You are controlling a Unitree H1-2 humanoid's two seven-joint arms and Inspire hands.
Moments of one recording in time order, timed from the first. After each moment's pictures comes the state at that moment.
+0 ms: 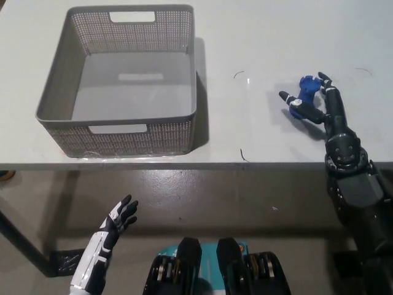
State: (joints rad) left_arm 0.08 0.14 -0.05 -0.01 -0.01 -0.32 -0.15; right_arm -0.88 -0.13 -0.09 1.03 -0.22 -0.04 -0.21
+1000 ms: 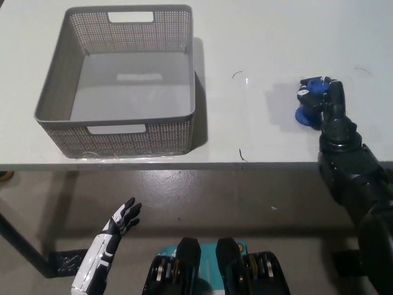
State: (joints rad) left_arm 0.08 0.16 -0.06 0.00 -0.01 -0.35 -0.16; right_arm -1.06 -0.12 -0.14 1.38 -0.09 -0.16 -0.32
